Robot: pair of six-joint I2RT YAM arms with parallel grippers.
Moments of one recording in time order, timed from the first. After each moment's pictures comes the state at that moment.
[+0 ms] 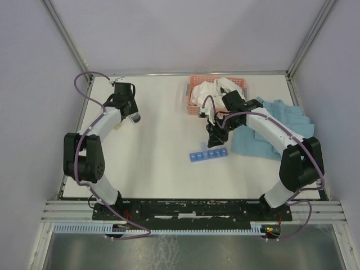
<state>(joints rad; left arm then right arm) -0.13 1.72 1.24 -0.31 -0.30 -0.34 0.42 1.62 1.29 -0.91 -0.77 -0.70</state>
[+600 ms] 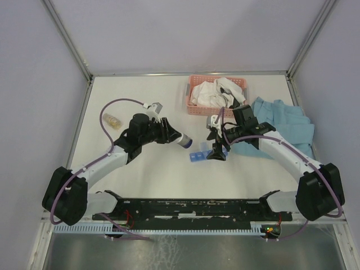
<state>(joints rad) -0.50 1.27 0.70 0.13 0.31 -0.55 0.42 1.35 0.95 -0.53 -0.88 -0.70</state>
